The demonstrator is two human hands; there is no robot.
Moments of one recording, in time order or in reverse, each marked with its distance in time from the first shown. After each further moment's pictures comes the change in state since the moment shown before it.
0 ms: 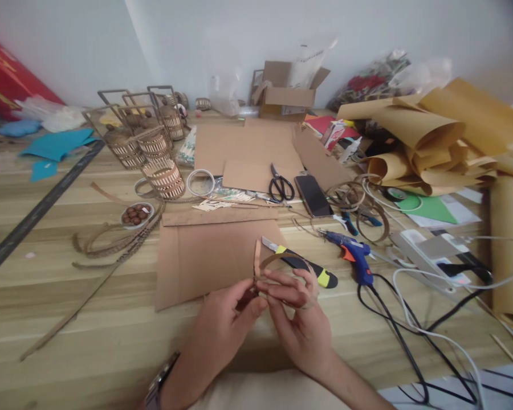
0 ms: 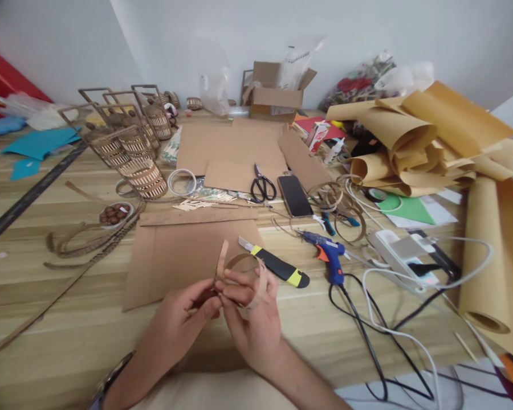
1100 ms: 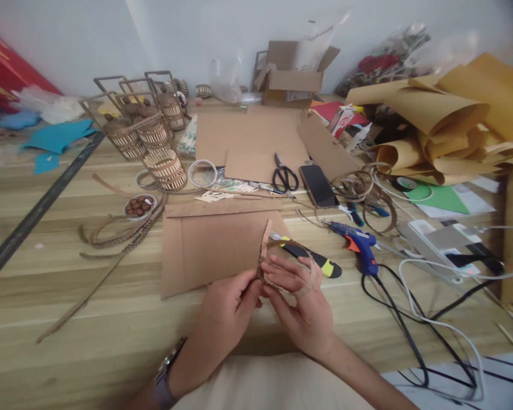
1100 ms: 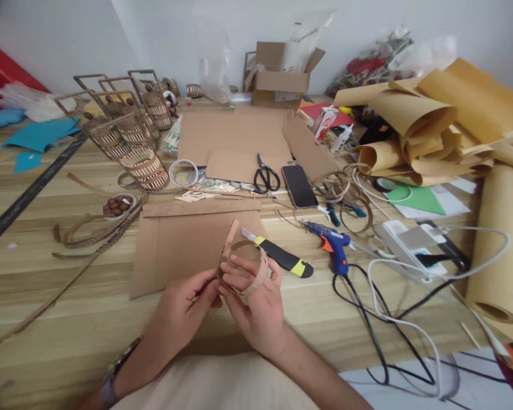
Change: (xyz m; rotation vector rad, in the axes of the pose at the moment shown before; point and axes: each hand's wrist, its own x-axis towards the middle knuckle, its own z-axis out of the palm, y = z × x) left_hand 0.001 0.002 -0.001 0.038 0.054 0.024; right_hand 0.002 0.000 0.000 -0.080 -0.027 -0.028
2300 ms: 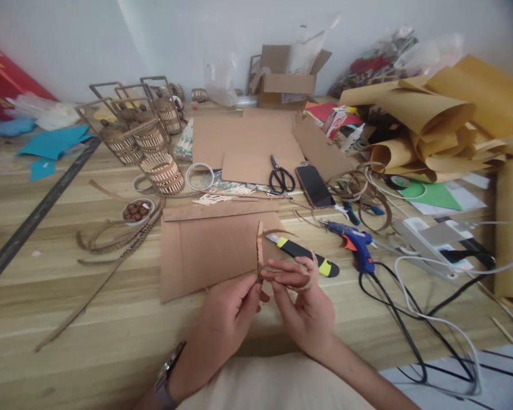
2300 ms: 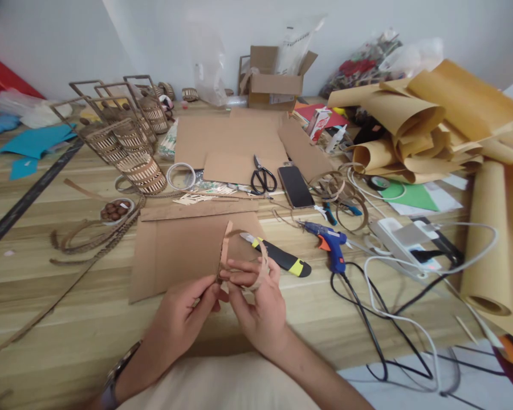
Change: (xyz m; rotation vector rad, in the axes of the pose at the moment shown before) left_hand -0.003 -0.001 0.000 0.080 0.010 0.147; right_hand -0.006 0.001 0.003 0.136 0.040 0.126
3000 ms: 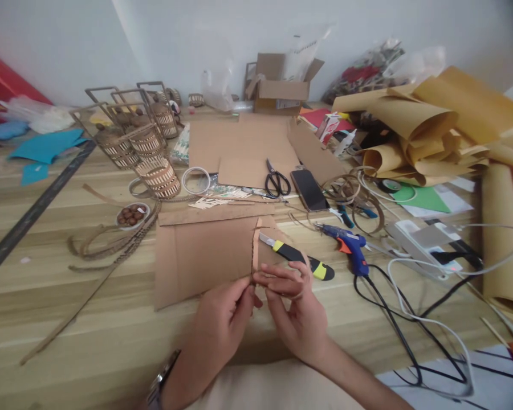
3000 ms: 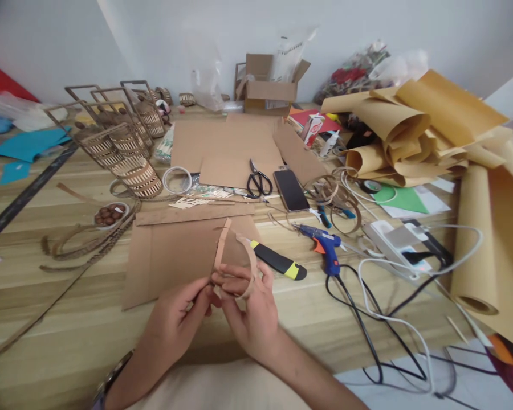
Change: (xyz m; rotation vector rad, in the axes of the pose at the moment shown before) left_hand 0.001 0.002 0.001 0.043 0.063 0.021; right_hand 0.003 -0.004 0.000 0.012 -0.002 -0.024
